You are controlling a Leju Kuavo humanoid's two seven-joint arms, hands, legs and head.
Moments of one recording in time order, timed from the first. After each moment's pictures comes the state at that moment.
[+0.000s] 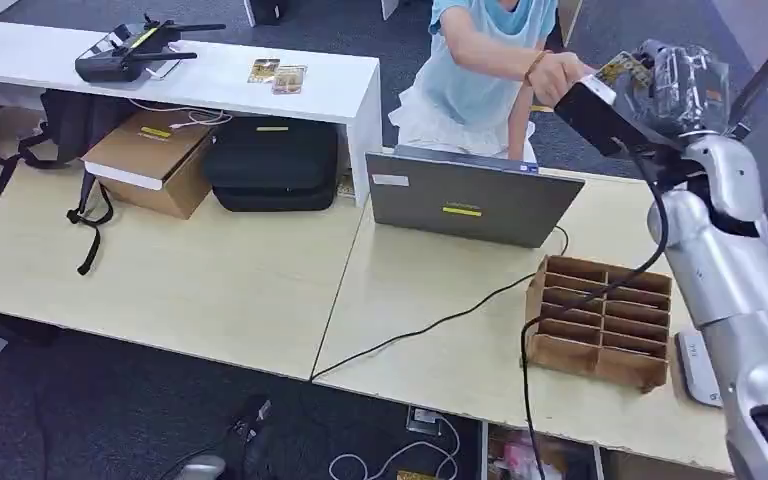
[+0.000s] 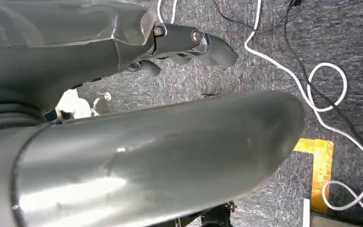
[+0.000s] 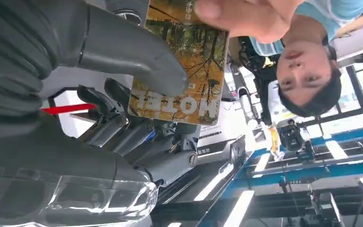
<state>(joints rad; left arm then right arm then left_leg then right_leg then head) -0.27 -0.04 0.32 -0.32 -0.37 -0.08 0.33 -1.10 -0.16 0.48 -0.72 0.82 -0.27 -0.01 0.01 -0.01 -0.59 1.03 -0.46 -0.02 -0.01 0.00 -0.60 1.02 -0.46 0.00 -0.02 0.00</state>
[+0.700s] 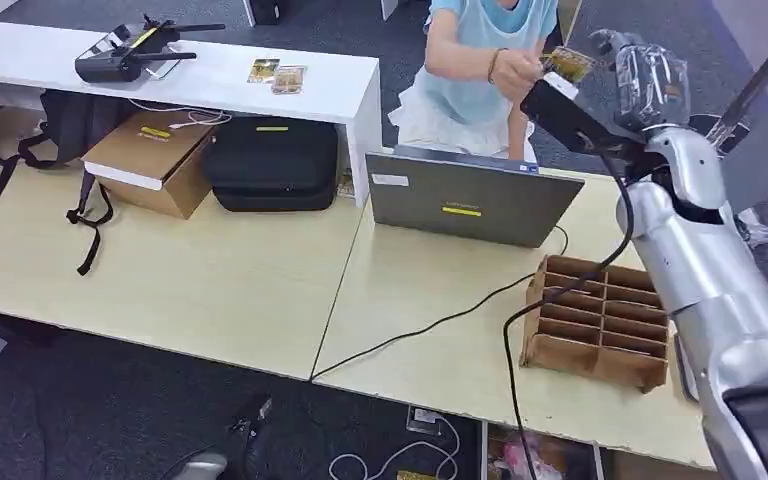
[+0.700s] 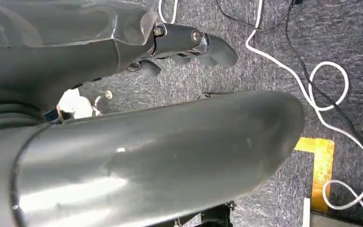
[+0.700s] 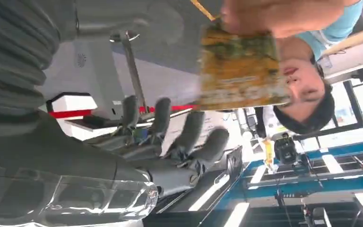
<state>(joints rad) -0.28 -0.04 0.31 -0.29 -0.36 -0.07 0.33 -1.14 -0.07 0.51 -0.63 0.83 -0.27 0.01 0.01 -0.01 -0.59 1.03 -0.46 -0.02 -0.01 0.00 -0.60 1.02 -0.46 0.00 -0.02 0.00</state>
